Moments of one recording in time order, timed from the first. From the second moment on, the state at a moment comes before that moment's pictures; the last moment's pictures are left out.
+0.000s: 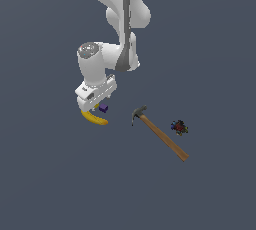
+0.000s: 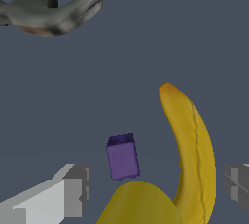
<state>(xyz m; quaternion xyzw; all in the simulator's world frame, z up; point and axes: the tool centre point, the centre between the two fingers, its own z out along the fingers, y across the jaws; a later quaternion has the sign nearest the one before) -0.092 -0.134 0.101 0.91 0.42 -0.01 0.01</state>
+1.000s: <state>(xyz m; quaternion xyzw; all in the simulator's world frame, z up) -0.123 -0.139 0.066 0.87 0.49 0.00 0.00</state>
